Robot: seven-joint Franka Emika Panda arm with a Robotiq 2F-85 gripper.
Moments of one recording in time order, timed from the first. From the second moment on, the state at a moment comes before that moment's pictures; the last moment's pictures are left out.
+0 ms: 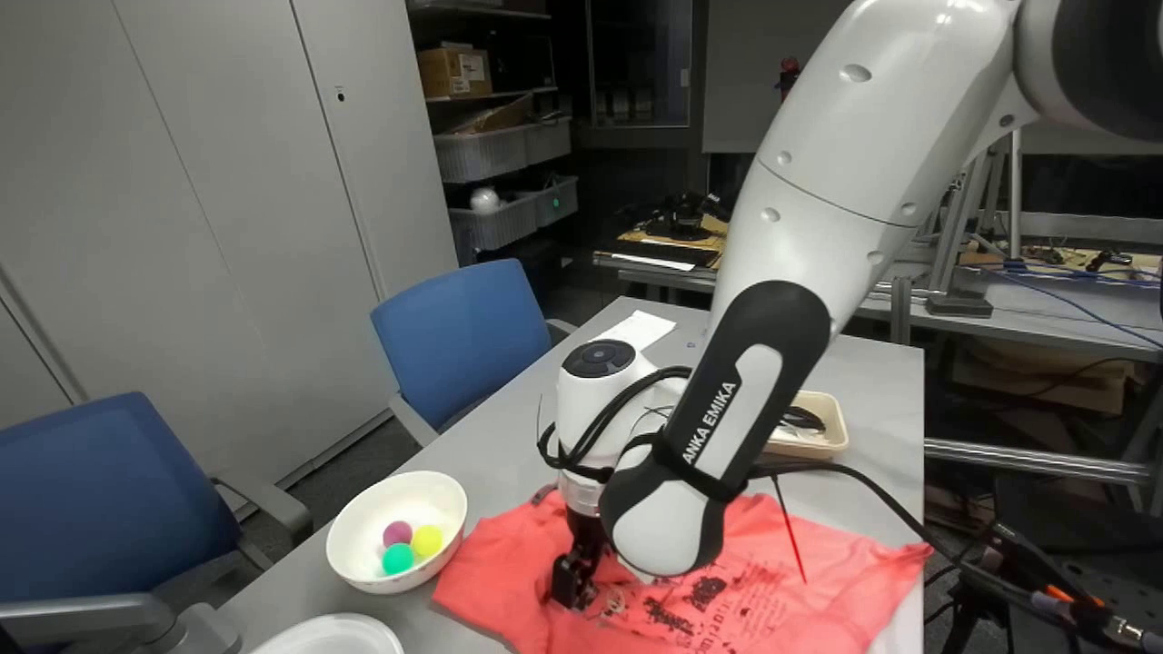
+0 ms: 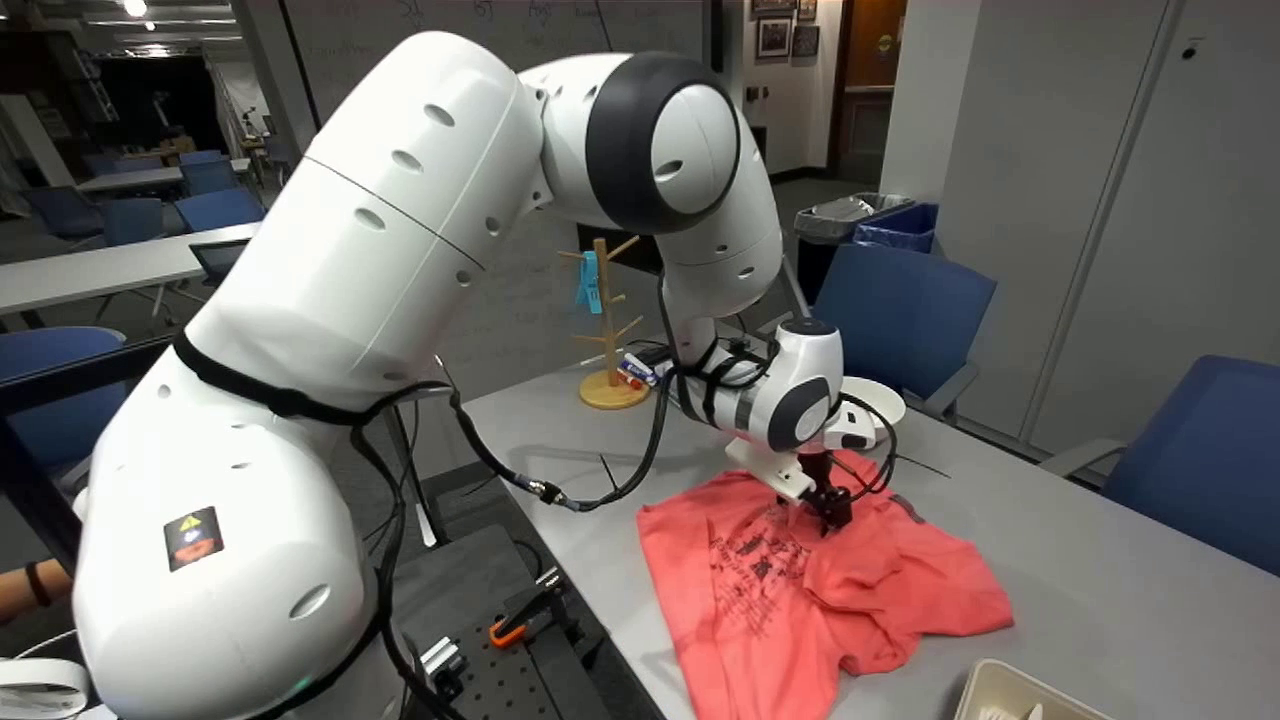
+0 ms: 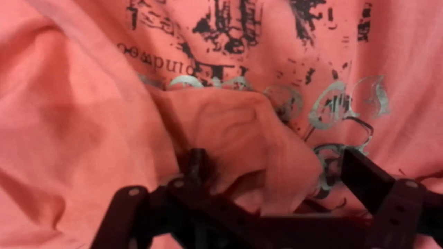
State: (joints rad) arm 0.13 0.81 -0.01 -1.94 -0.10 2.85 0.22
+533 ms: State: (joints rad) arm 0.14 0.84 -0.02 -1.86 -0.09 2.78 0.23
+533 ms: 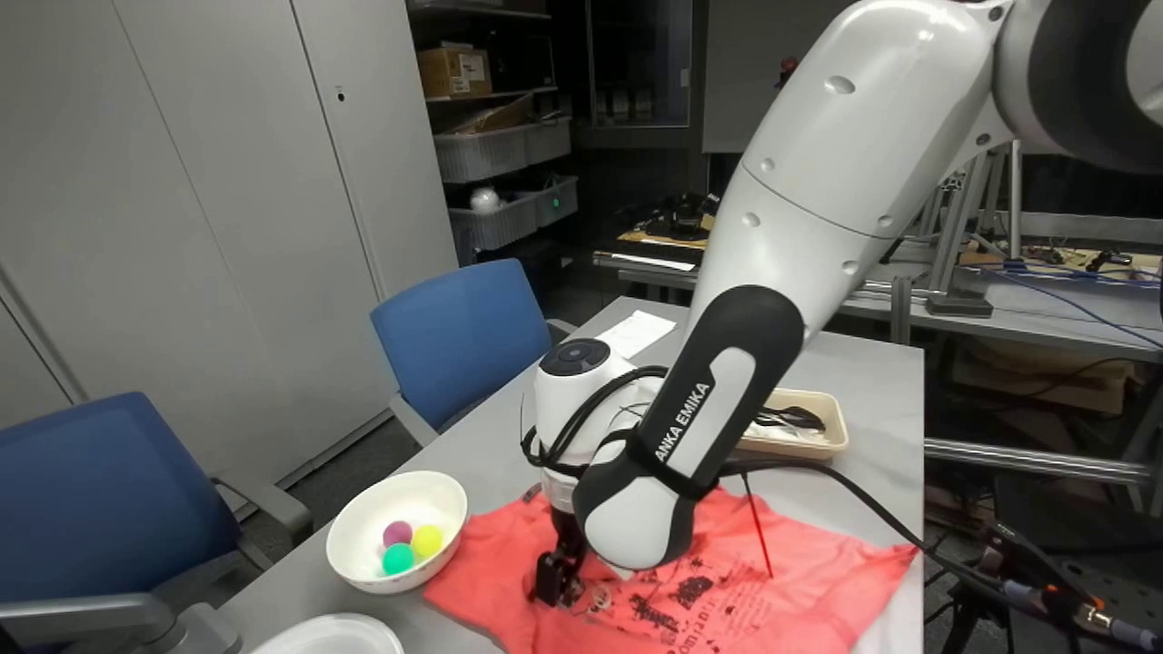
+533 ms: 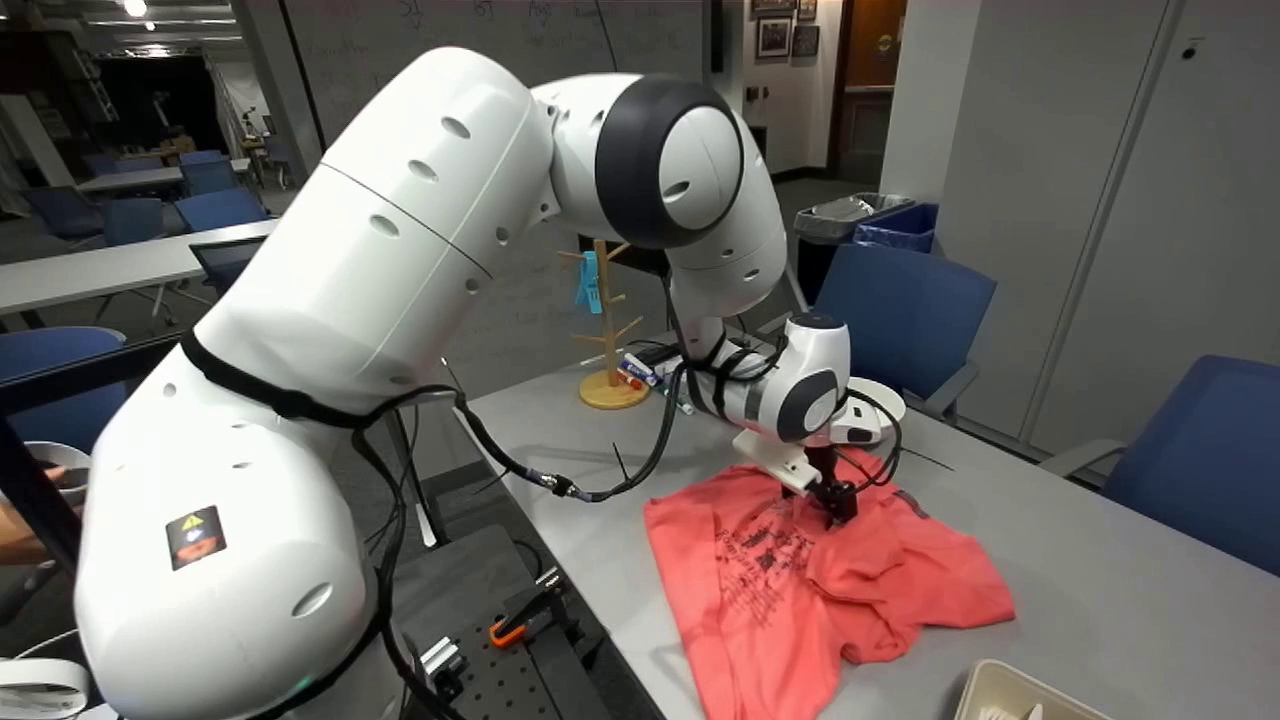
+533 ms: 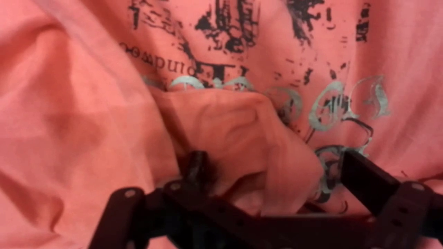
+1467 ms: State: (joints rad) arm 0.25 0.62 -0.06 -2.15 -0.09 2.72 0.36
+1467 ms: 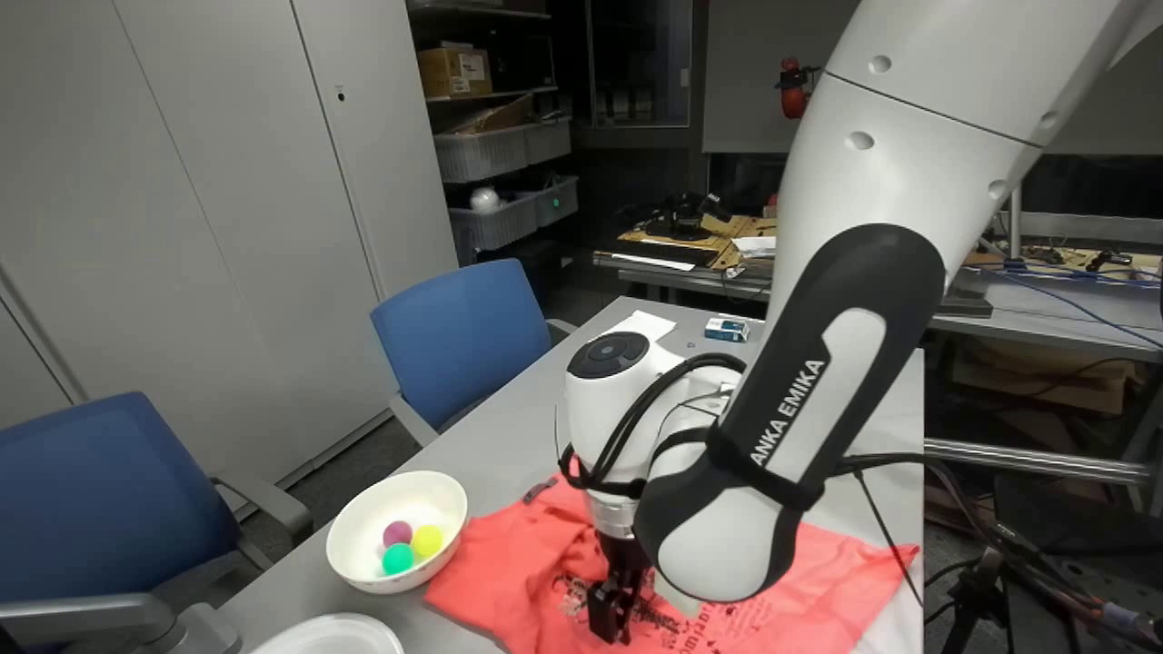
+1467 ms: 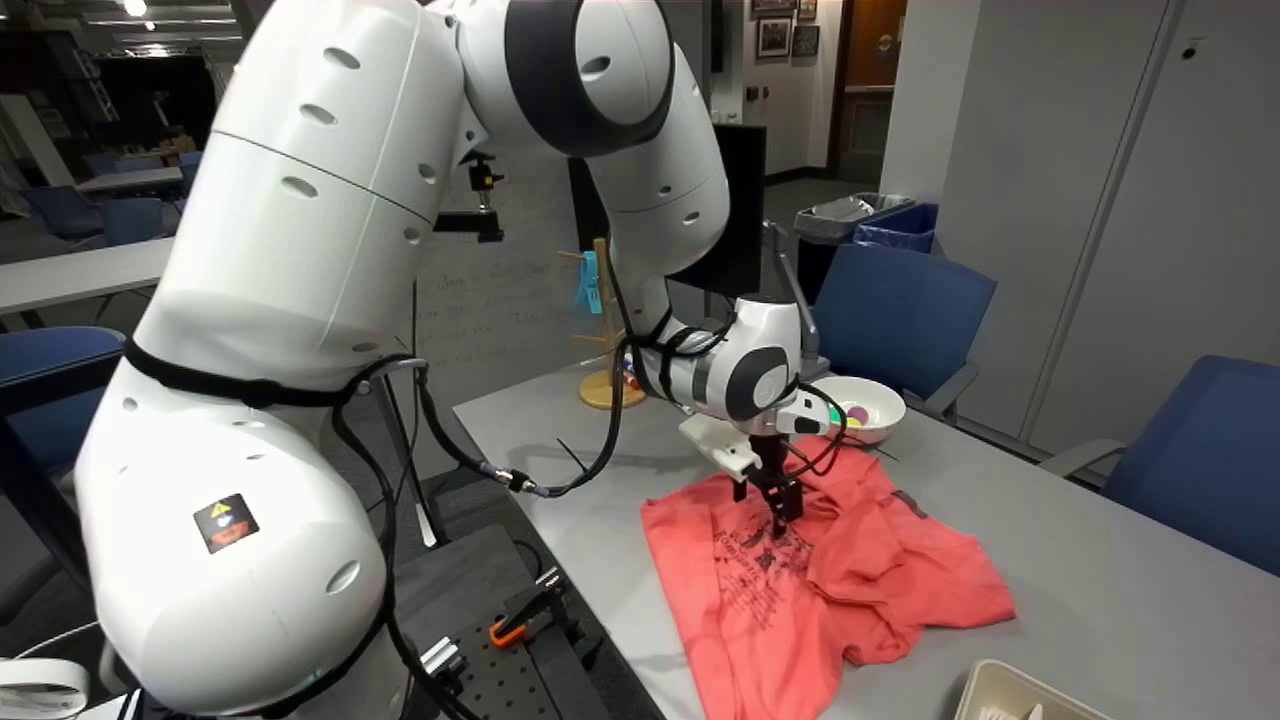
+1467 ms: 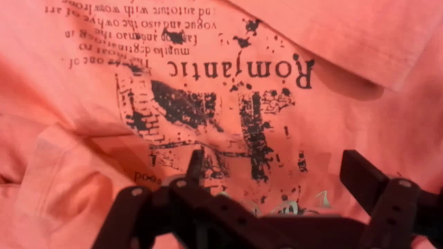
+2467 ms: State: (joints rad) arm 0.37 0.59 -0.04 -2.23 -0.08 2.72 0.56
